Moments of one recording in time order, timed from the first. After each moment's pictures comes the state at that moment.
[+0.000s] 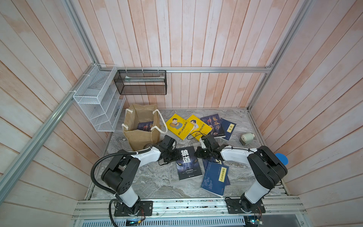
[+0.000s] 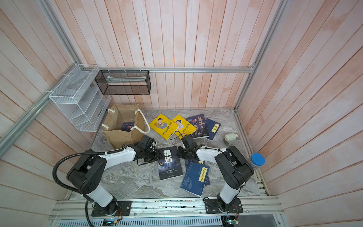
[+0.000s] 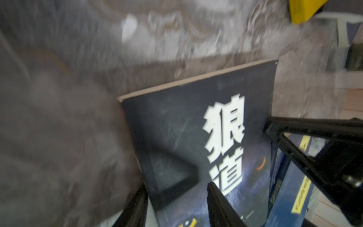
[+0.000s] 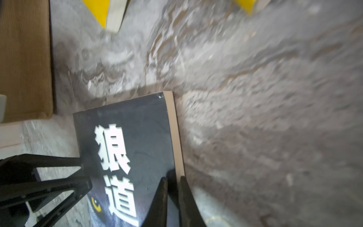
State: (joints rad) left arm -0.55 1.72 0.92 -0.26 0.32 -0.66; right arm 0.60 1.70 0.84 -0.09 -0.25 0.72
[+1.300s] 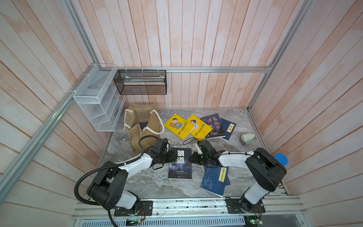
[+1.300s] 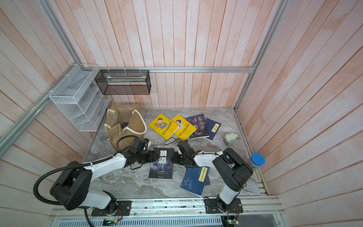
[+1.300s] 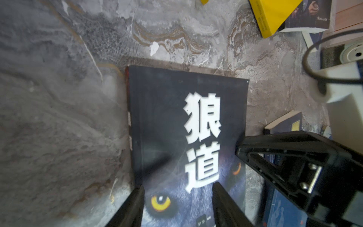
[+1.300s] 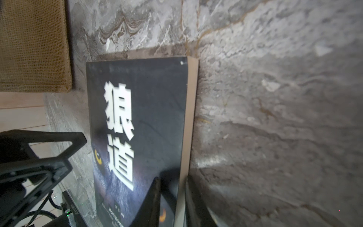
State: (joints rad) left arm -0.52 1.45 0.68 -0.20 0.29 -0.60; right arm 0.74 1.67 0.72 0.06 -0.29 0.87
